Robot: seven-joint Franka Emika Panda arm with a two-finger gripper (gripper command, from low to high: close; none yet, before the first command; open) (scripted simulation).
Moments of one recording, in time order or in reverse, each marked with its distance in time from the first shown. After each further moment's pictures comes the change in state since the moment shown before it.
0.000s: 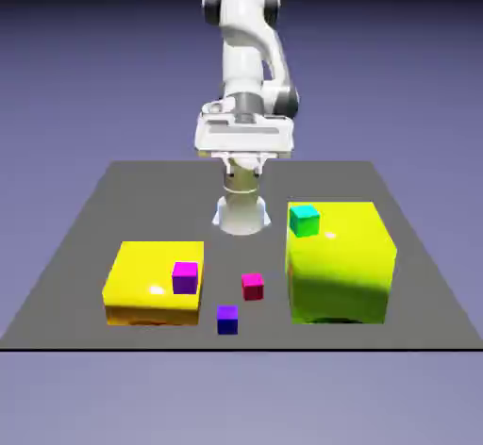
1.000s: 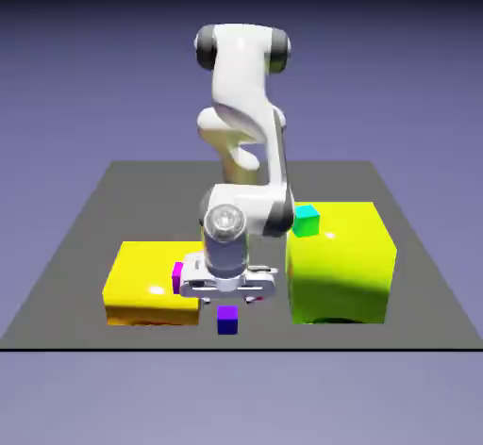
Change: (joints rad) arm 0.043 1.043 -0.112 0.791 0.028 -0.975 -0.041
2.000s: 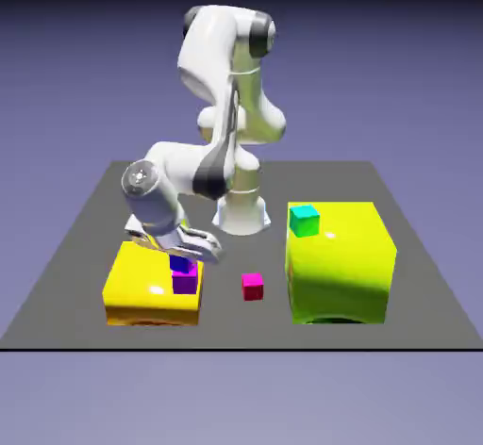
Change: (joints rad) arm -0.119 -0.242 -0.124 -0.056 0.084 -0.193 0.126
